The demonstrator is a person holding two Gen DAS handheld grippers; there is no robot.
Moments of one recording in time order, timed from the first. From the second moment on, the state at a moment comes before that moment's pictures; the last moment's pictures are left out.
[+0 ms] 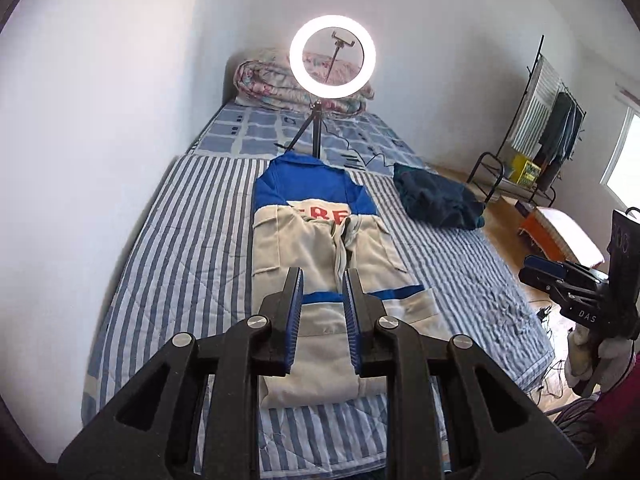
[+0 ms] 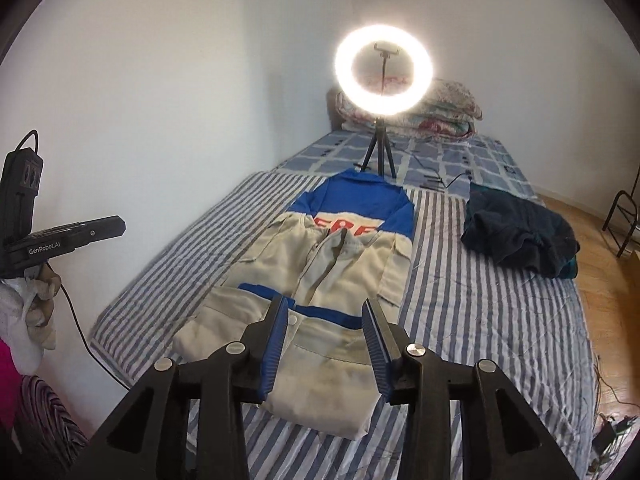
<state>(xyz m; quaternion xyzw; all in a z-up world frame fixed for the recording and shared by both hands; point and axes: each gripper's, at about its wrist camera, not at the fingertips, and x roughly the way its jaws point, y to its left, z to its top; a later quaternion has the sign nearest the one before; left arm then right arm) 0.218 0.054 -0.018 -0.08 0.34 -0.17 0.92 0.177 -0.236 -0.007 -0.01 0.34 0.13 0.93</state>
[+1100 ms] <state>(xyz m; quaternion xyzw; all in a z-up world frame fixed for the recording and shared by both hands) 0.383 0.047 0.054 -0.09 0.37 -0.21 0.90 0.316 -0.305 0.048 0.02 0.36 0.14 0.92</state>
